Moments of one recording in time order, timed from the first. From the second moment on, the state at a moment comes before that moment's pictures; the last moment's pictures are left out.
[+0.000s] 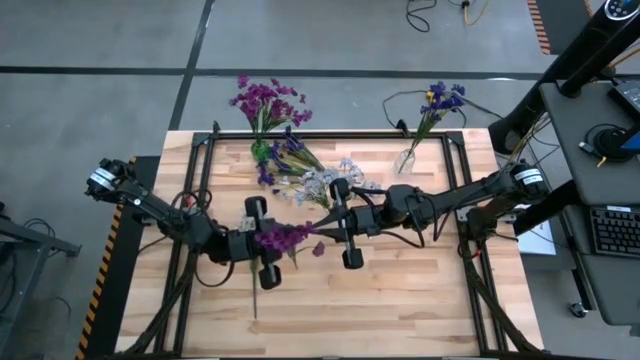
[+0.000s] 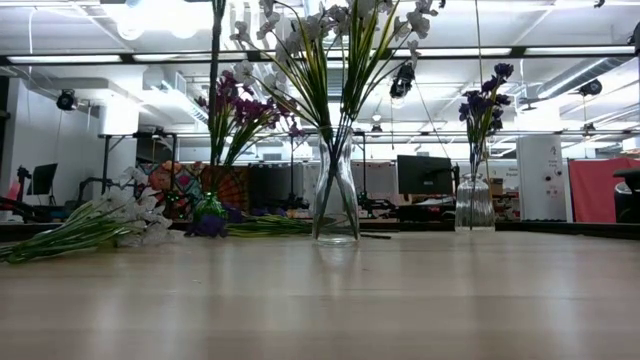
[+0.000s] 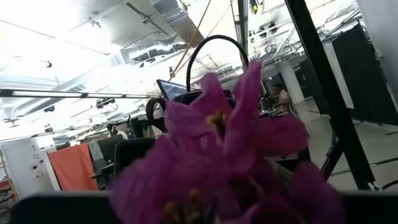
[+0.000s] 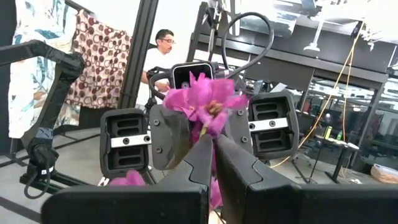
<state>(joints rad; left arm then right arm) -0.51 1.32 0.83 0.94 -0.57 0.59 0.19 1.58 1.17 0.67 -0.08 -0.25</state>
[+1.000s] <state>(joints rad) -0.57 1.29 0.83 0.85 -0.66 0.60 0.32 1.49 1.38 -0.01 0.33 -0.27</state>
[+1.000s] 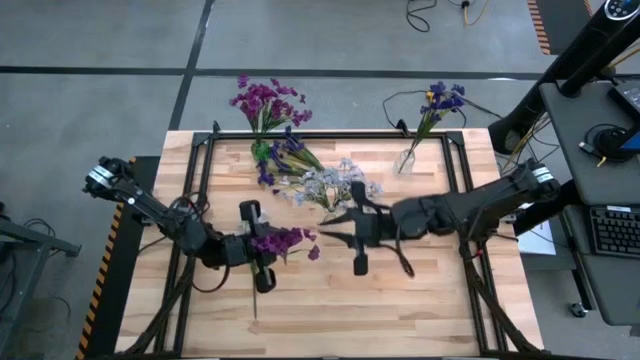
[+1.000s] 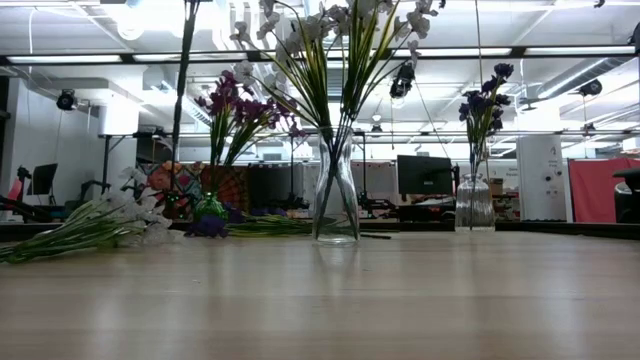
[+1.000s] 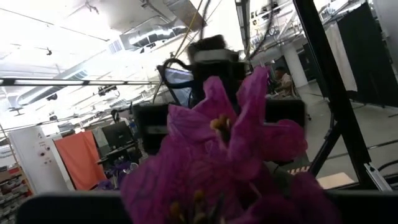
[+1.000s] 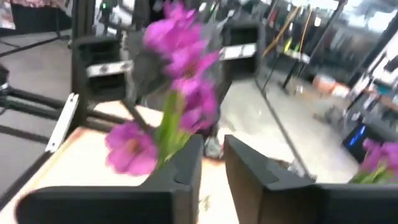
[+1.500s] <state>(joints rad) -0.57 1.27 0.85 0.91 -0.66 0.60 0.38 1.70 1.37 0.04 0.53 -0.04</state>
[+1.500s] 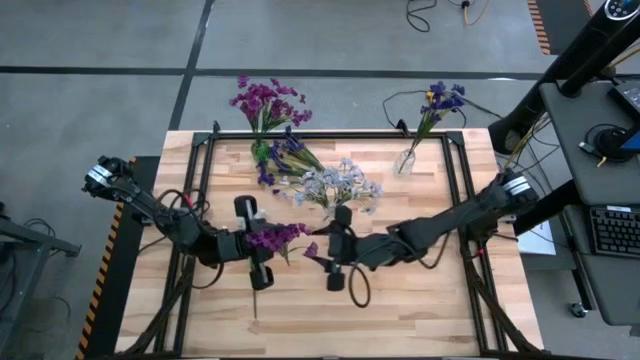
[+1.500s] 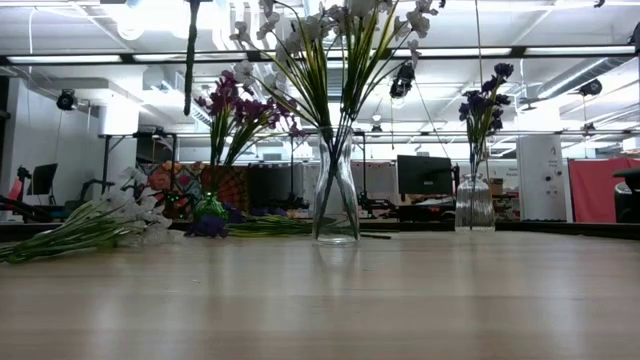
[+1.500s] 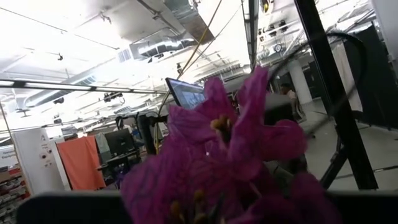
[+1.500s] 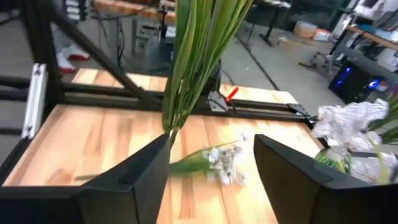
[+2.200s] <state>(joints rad) -0.57 1.27 0.85 0.98 -0.55 0.64 0.37 1.80 1.37 0.33 0.42 -0.09</state>
